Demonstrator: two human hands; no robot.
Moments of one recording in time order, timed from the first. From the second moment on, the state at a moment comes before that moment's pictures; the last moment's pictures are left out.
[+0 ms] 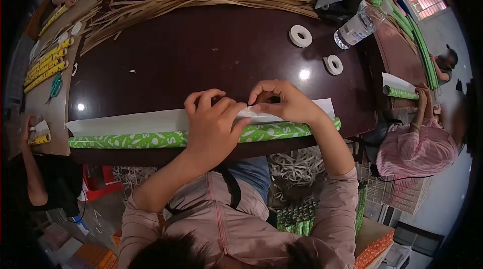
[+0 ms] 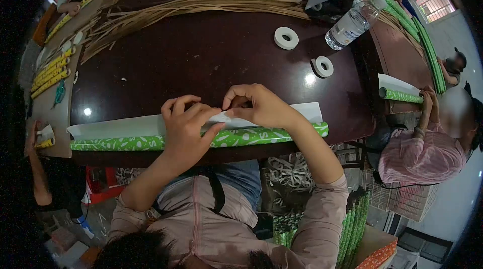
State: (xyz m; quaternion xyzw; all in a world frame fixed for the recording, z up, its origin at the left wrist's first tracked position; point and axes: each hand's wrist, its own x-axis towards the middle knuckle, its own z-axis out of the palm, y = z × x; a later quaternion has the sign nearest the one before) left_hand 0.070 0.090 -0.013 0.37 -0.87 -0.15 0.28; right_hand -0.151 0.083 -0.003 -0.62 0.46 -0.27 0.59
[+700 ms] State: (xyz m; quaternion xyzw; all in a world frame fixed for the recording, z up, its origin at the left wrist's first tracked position) left_hand 0.072 0.095 -0.015 0.38 -0.85 -0.15 0.32; right_hand -0.145 0.076 0.023 -0.73 0.47 -0.19 0.45
